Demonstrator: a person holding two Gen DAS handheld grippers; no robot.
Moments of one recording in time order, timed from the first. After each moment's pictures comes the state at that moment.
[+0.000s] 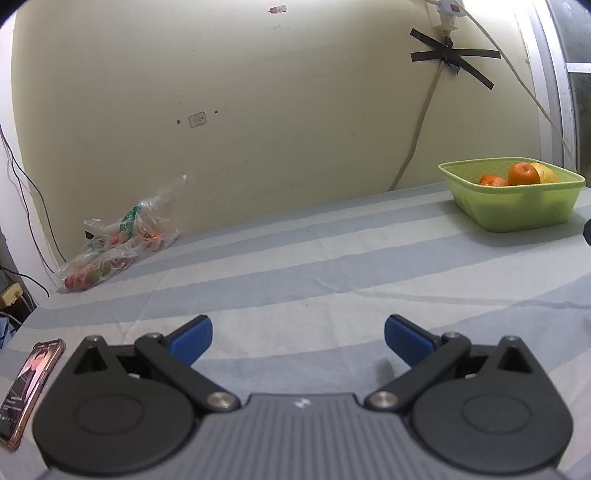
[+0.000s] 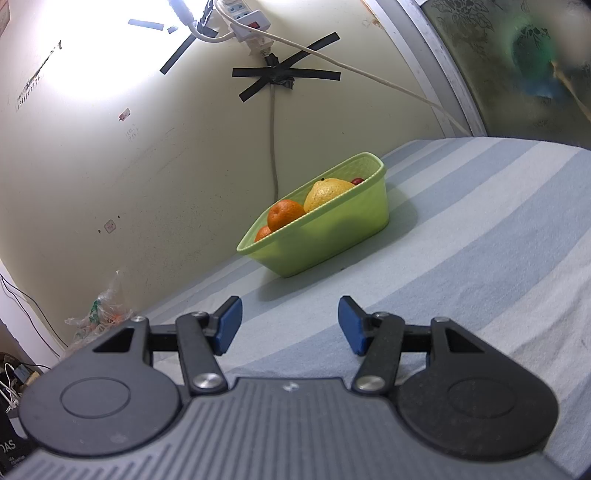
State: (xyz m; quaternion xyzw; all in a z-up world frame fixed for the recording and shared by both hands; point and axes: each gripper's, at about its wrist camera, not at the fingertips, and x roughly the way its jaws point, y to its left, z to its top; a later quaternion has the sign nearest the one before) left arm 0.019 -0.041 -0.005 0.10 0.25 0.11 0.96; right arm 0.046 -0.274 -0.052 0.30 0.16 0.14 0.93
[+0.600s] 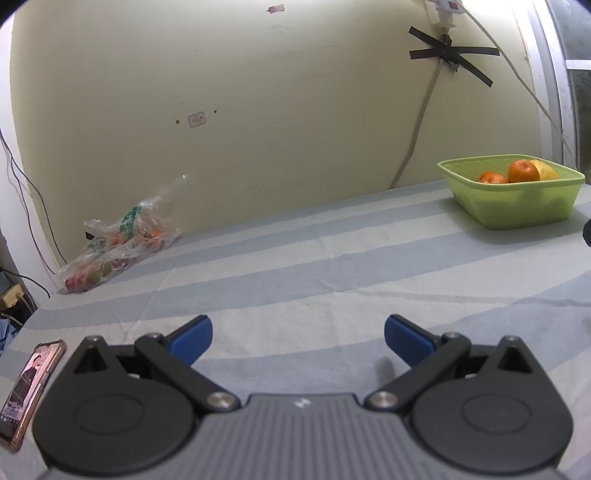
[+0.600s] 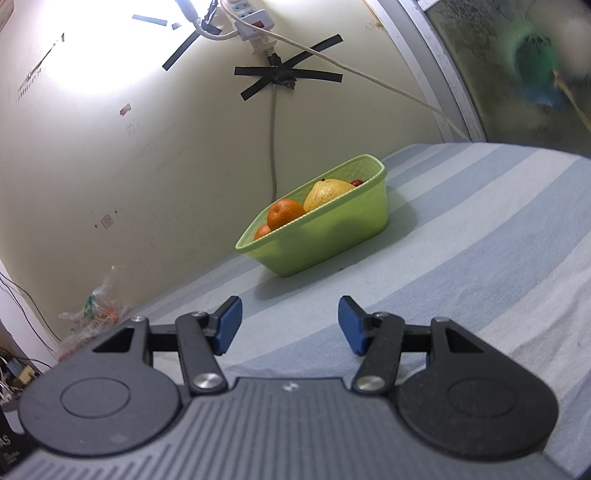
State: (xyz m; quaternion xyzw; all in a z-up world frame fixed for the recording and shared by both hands) left arm 0.018 -0.043 -0.005 0.10 0.26 0.12 0.95; right arm 0.042 -0.268 -0.048 0.28 0.16 0.13 0.94
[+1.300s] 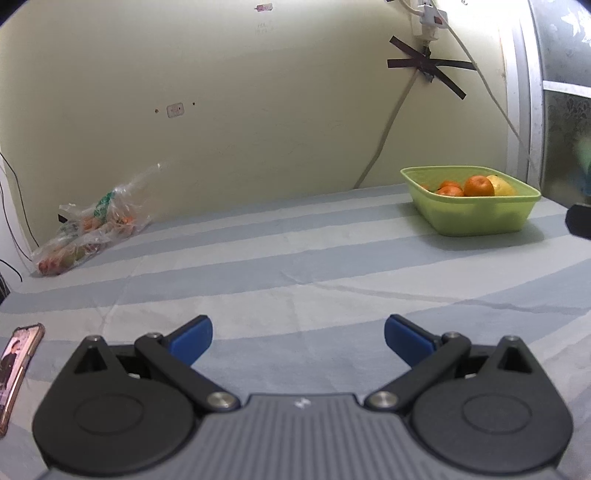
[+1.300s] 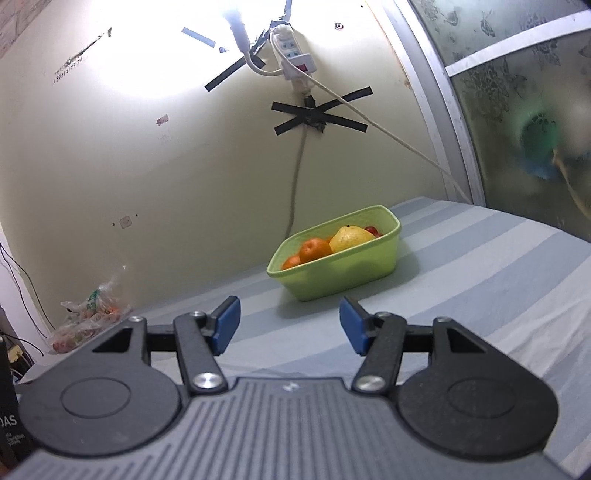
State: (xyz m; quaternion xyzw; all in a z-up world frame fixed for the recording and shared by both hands) left arm -0.004 -0.045 0.015 0.05 0.28 0.06 0.96; right arm -0.006 -0.250 -0.012 0.22 0.11 0.11 0.96
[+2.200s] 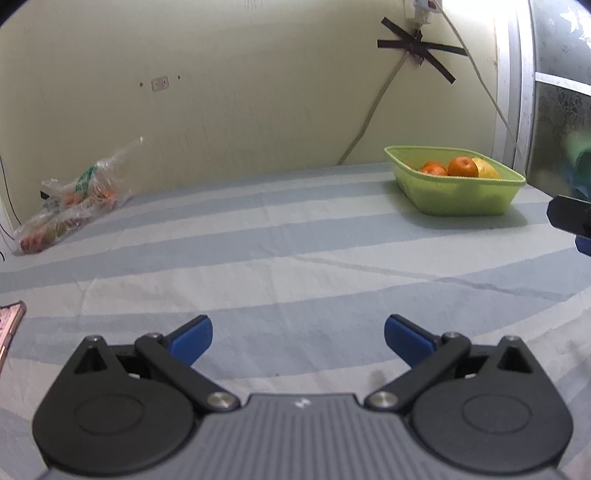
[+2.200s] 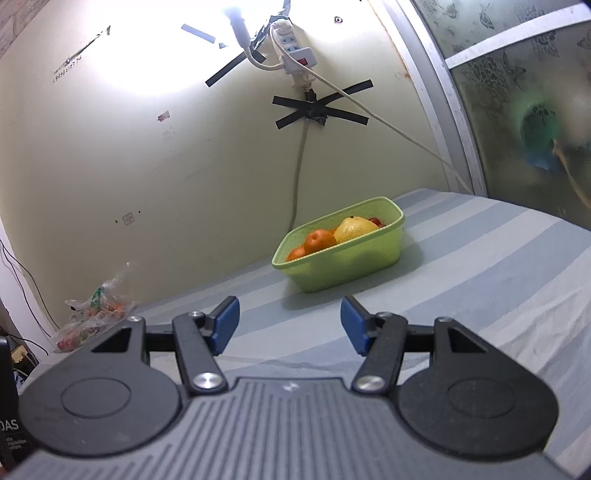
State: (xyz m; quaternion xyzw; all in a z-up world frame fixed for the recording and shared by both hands) left arm -0.006 -0.052 0.009 0.03 0.32 0.04 0.95; right arm -0.008 -0.248 -0.012 0.23 0.12 0.11 0.96
